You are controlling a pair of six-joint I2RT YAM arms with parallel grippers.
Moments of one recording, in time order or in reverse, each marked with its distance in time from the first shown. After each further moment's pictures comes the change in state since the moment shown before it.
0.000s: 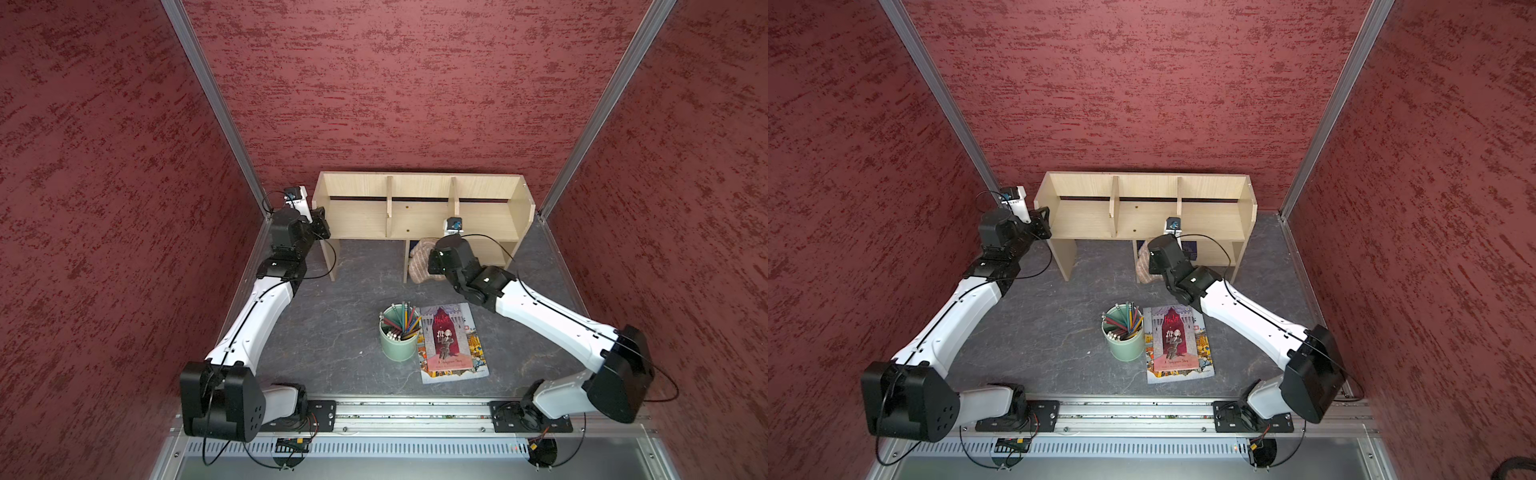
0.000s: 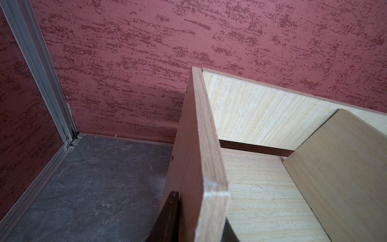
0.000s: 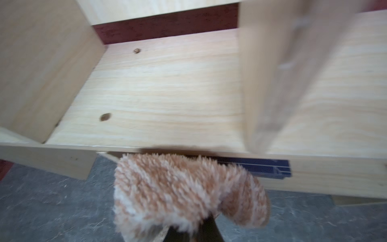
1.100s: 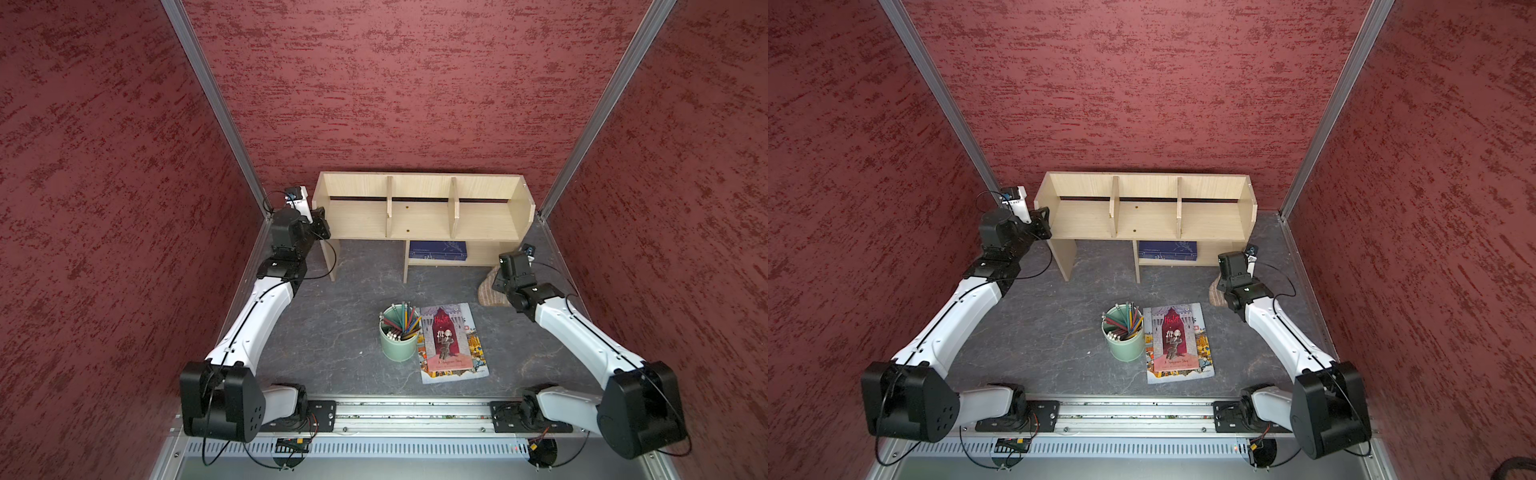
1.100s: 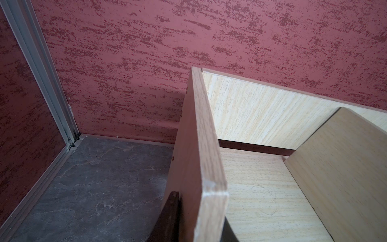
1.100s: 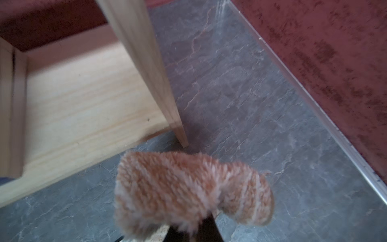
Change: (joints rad) left arm -0.003 0.000 0.000 0.000 -0.007 0.012; right arm -0.523 -0.223 -0.432 -0.084 -0.040 0.023
